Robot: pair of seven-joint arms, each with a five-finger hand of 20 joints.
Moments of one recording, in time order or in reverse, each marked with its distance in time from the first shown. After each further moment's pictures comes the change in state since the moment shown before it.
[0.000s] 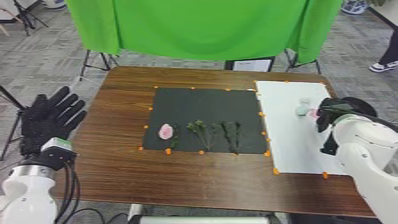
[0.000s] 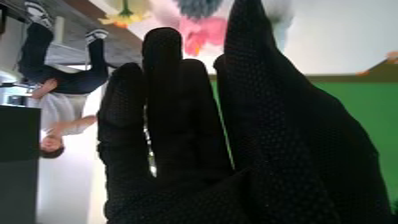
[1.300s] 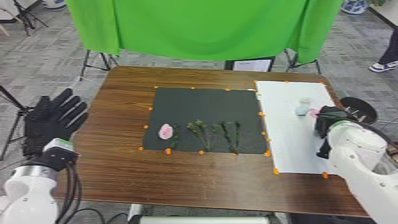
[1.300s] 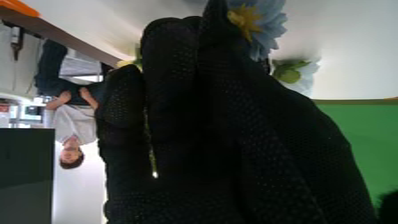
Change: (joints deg) left arm 0.3 -0.2 -0.1 -0.2 -0.1 0.8 -0.9; right arm 1.3 0.0 -4.0 7.4 0.1 5.7 -1.0
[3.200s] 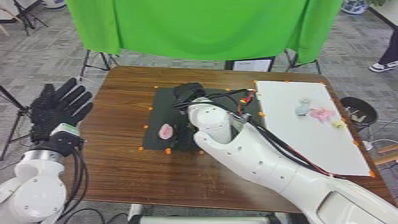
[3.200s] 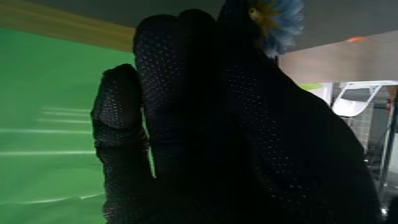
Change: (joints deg) left arm -8.8 3.9 6.5 1.9 -4.9 4.1 1.7; right arm 40.0 -33.1 -47.8 26.0 -15.9 4.0 -16.7
